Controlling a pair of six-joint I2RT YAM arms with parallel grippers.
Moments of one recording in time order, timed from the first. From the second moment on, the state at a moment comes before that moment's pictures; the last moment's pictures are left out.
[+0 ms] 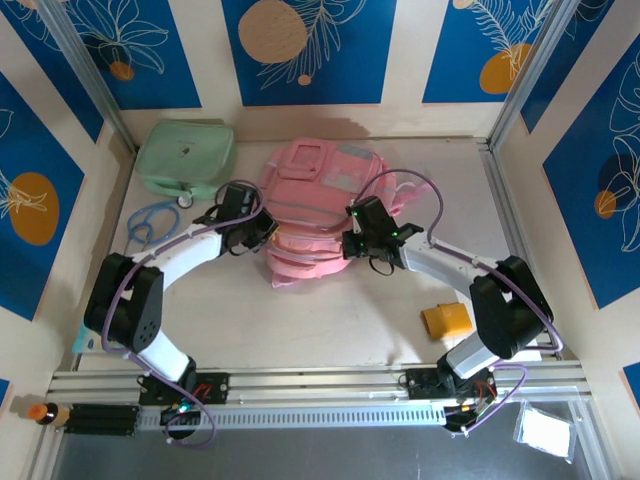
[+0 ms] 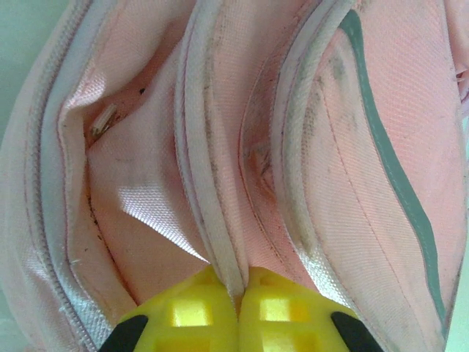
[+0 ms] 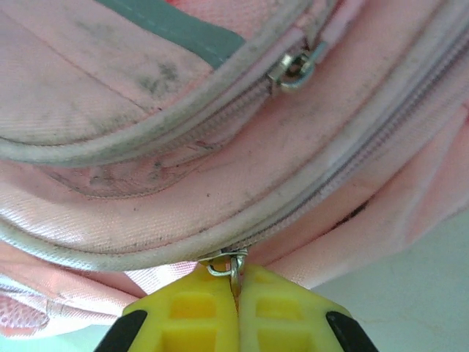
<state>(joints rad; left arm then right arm) -0.39 1.60 1.00 -0.24 0.18 -1.17 0.58 1.54 0.97 -0.34 -0.03 0.36</state>
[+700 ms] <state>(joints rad) -0.31 1.47 0.93 -0.26 0.29 -1.16 0.76 1.78 1.28 -0.40 -0.20 0.26</state>
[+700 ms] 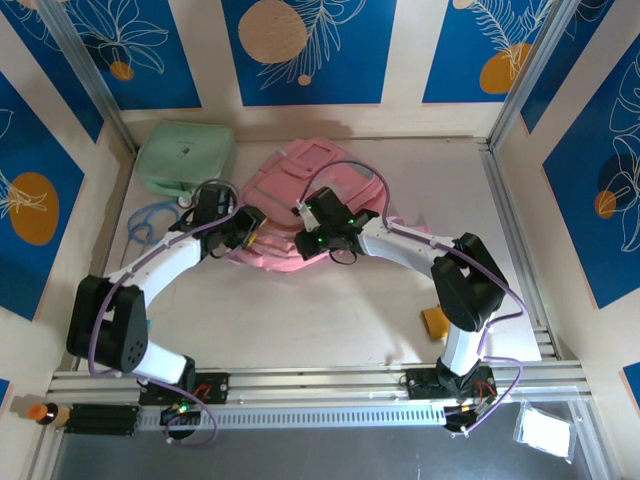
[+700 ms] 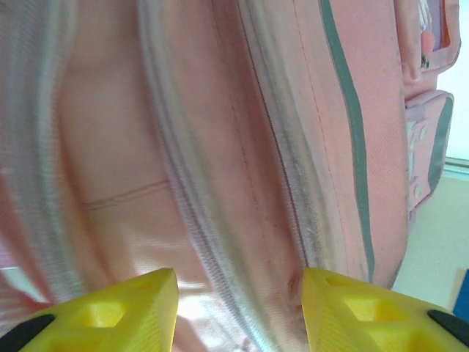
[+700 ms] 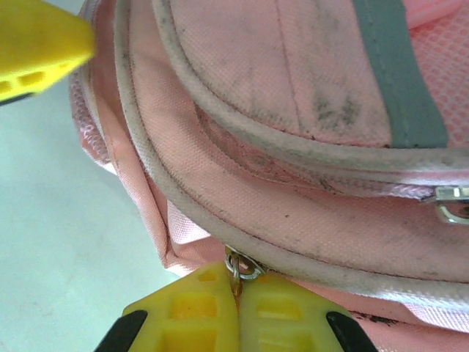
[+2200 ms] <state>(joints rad) -0.35 1.53 0.96 -0.30 0.26 -1.06 0.47 1.77 1.31 -0.60 -0.10 0.38</state>
